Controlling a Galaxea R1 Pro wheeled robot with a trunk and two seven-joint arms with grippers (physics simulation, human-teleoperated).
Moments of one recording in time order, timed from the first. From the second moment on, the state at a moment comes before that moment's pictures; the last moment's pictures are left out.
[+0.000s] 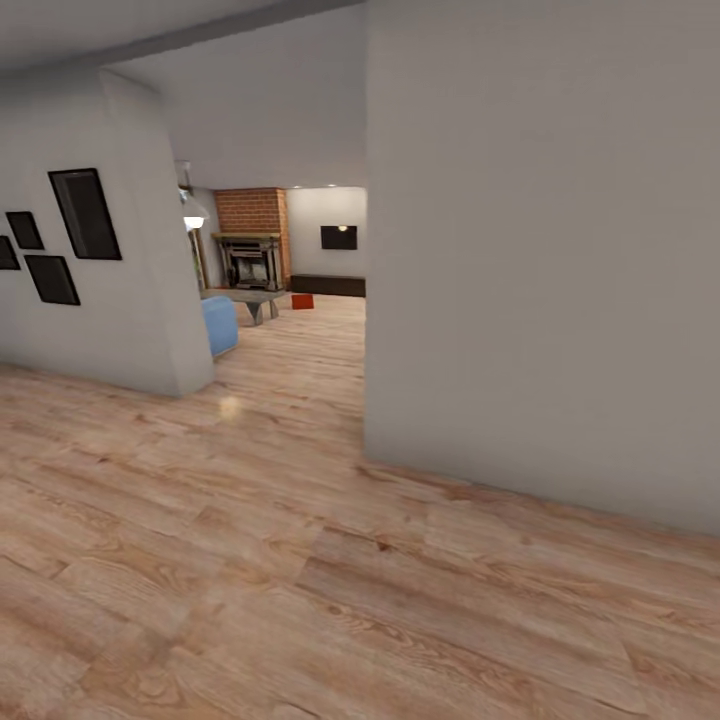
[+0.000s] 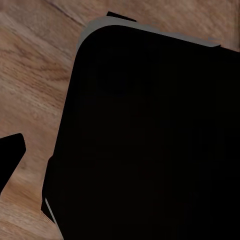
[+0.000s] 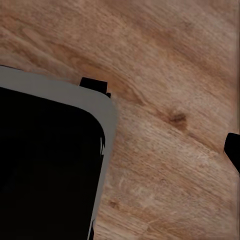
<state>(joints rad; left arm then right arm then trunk) 0.00 -0.01 0.01 -0.02 0.28 -0.08 0.01 -0.08 -0.08 0.32 0.00 -0.10 -0.17 0.01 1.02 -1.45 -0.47</state>
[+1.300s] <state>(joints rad) 0.00 -0.01 0.01 -0.02 0.28 -0.08 0.01 -0.08 -0.09 0.31 0.00 -0.10 -0.17 0.01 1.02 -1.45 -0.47</state>
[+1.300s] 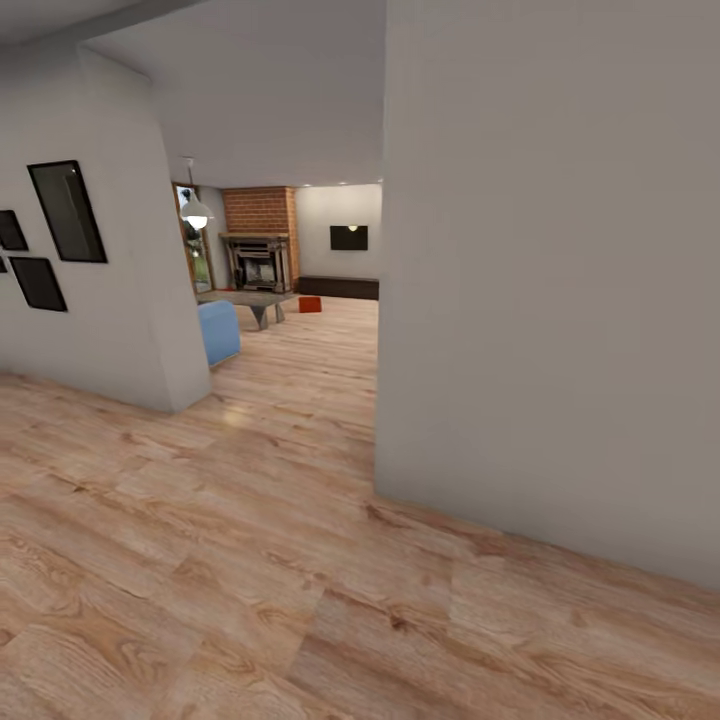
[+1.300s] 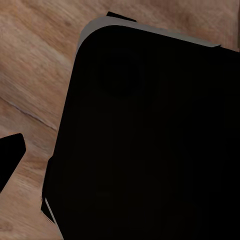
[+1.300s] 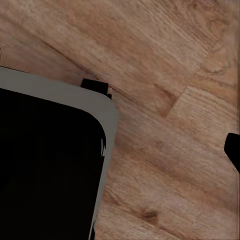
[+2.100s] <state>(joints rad) 0.00 -0.01 0.01 -0.02 0.28 -0.08 0.01 -0.08 -0.09 0.31 0.00 -0.10 -0.18 0.01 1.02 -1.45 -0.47</state>
